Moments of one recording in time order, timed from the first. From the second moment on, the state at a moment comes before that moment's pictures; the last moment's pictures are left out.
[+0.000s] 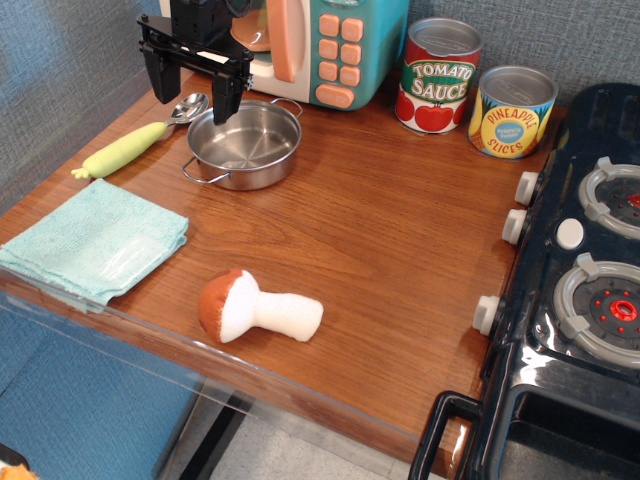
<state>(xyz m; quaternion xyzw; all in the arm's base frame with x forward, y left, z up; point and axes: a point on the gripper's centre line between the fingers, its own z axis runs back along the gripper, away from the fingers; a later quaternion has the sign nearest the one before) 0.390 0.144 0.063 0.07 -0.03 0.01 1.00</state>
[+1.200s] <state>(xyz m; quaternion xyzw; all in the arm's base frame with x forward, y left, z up) 0.297 0.055 0.088 0.03 -0.06 -0.15 0.99</state>
